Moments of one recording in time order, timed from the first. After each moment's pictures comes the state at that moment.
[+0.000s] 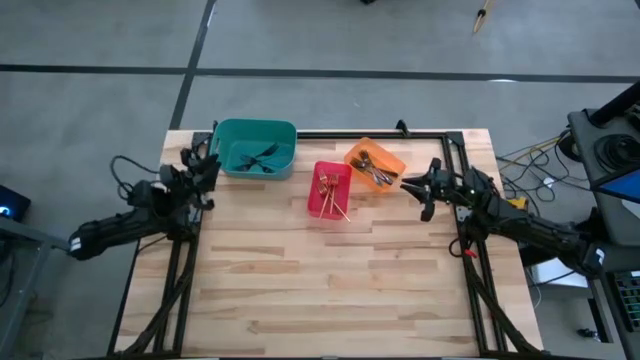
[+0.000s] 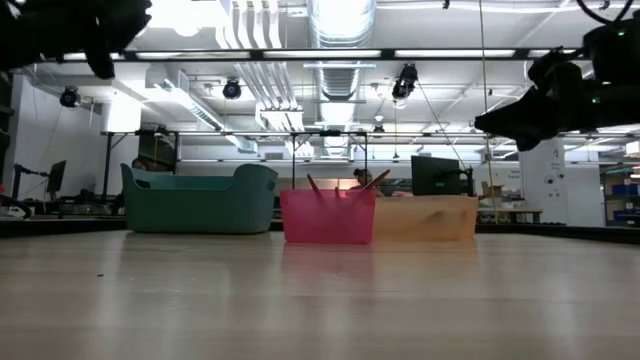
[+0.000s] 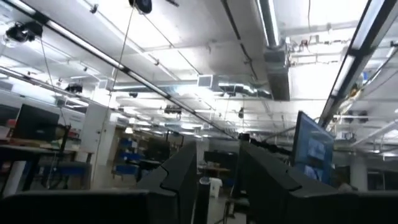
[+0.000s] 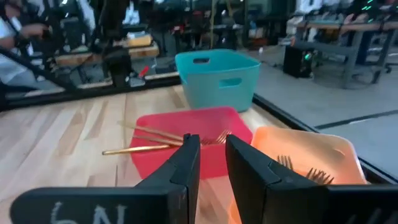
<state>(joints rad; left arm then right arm) 0.29 0.05 0.09 0.56 -0.17 -0.06 -0.60 0.28 0.03 0.27 -0.35 0.03</state>
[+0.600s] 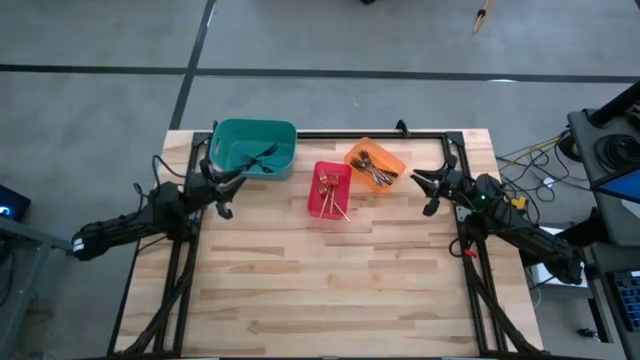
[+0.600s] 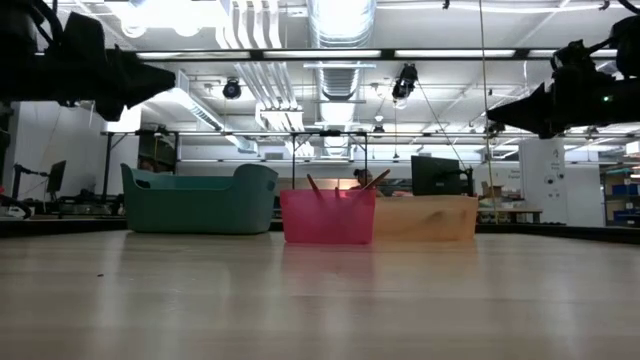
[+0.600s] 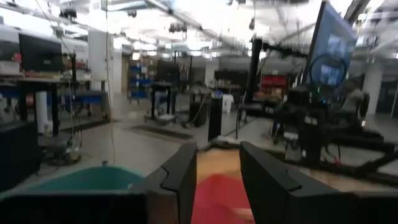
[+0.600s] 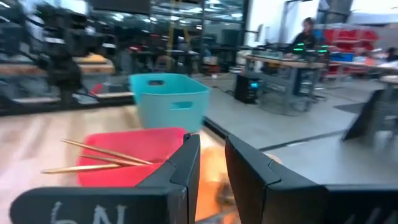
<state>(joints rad) 0.29 0.01 0.01 0.22 -0.17 -0.03 -0.60 0.02 0.01 0.04 -0.16 -0.06</state>
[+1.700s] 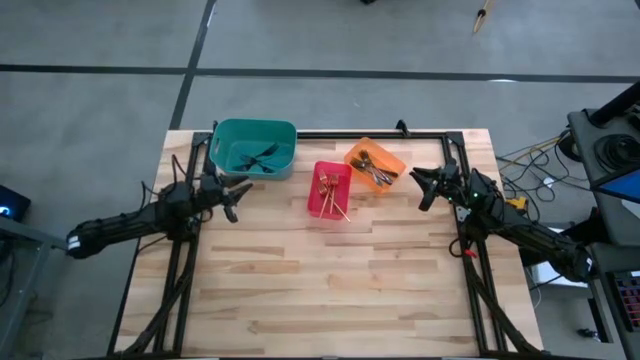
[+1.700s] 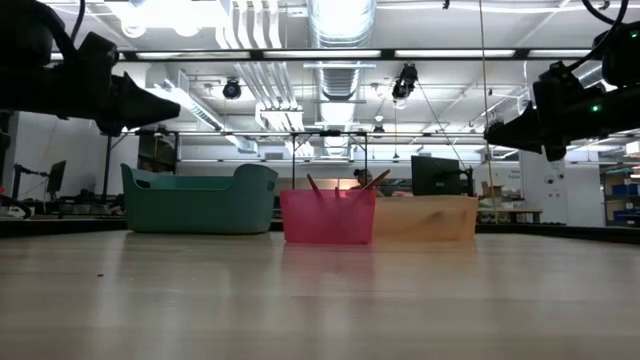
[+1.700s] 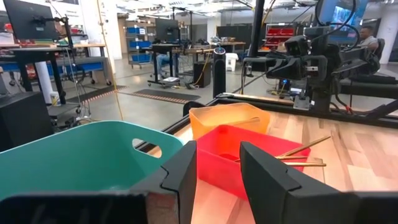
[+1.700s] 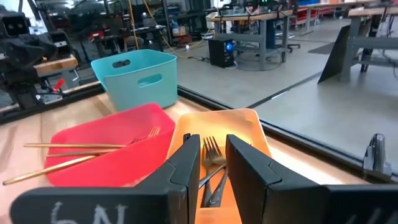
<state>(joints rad) 0.29 0.08 0.01 0.10 -0.18 0.00 -0.60 0.13 0.01 0.01 -0.01 0.12</state>
